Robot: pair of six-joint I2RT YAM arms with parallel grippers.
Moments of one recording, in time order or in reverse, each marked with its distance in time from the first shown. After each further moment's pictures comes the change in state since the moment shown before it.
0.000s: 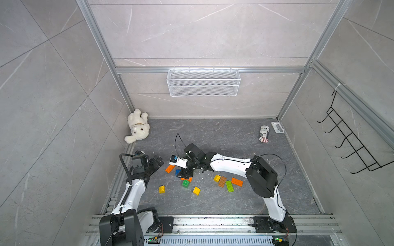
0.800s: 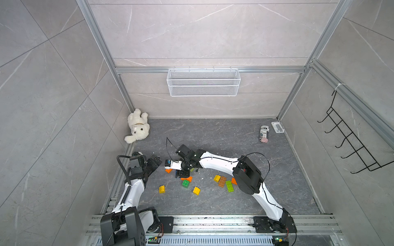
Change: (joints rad) left arm 0.035 0.018 -0.003 0.024 0.044 -0.030; right arm 0.020 0.195 0.288 -0.285 0.064 -0.105
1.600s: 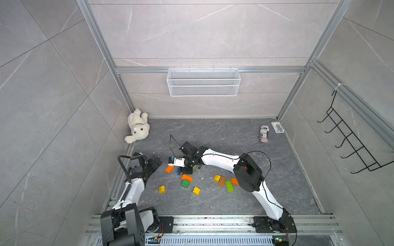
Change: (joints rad) left arm 0.000 0.033 0.000 0.001 0.001 0.000; right arm -0.072 0.006 0.005 -0.027 -0.031 -0.062
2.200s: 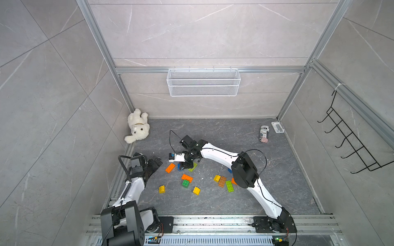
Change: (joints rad) left arm 0.000 0.021 0.000 -0.001 0.000 0.000; right arm -0.032 0.140 0.259 -0.203 -0.050 -0.168
